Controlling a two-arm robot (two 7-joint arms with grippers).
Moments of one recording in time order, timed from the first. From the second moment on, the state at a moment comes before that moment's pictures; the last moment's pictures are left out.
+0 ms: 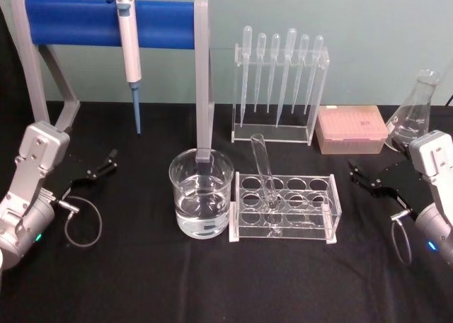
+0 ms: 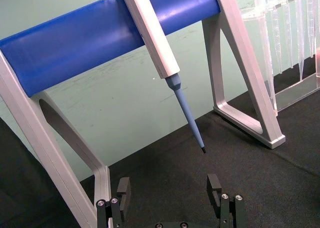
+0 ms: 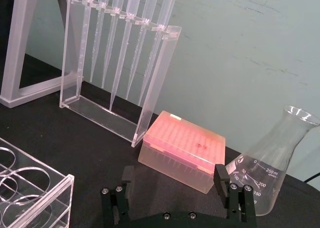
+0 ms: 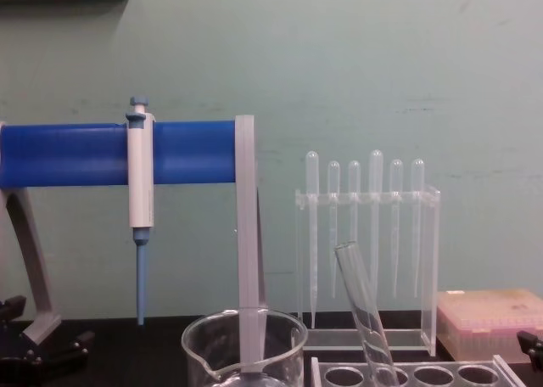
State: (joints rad) left arm -0.20 0.60 0.45 -1.41 -0.25 -0.12 0.03; right arm 0.20 0.60 -0.45 -1.41 0.25 -0.12 -0.03
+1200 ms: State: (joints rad) left arm -0.20 0.60 0.45 -1.41 -0.25 -0.12 0.03; right arm 0.03 0.65 -0.37 -1.61 0.23 -0.14 -0.12
